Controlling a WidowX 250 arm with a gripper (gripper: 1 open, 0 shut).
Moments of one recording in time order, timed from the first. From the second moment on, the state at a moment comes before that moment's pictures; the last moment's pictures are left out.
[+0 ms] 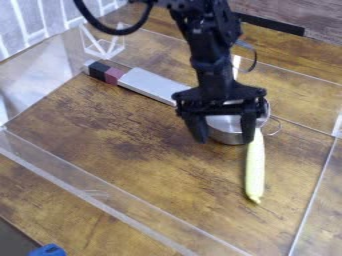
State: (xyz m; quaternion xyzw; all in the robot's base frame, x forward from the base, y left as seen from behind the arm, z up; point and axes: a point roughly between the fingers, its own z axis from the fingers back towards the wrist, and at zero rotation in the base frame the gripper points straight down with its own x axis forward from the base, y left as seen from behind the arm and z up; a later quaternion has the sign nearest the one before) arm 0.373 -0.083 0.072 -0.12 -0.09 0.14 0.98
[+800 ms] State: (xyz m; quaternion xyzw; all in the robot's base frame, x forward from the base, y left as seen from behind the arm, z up) arm 0.368 -0.084 0.106 -0.11 -0.12 0.17 0.97
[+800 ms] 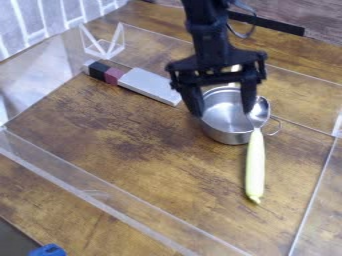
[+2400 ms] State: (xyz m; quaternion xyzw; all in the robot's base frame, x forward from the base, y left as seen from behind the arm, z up) arm 0.374 -0.088 0.084 -0.09 -0.08 0.22 0.97
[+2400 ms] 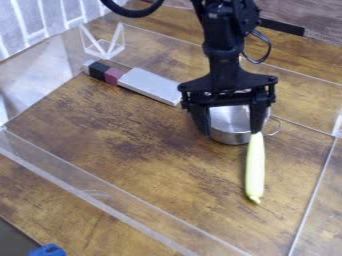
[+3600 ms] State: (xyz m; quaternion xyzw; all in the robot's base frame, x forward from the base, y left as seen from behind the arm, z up) arm 0.402 -0.068 0.135 -0.12 -0.12 0.10 0.98
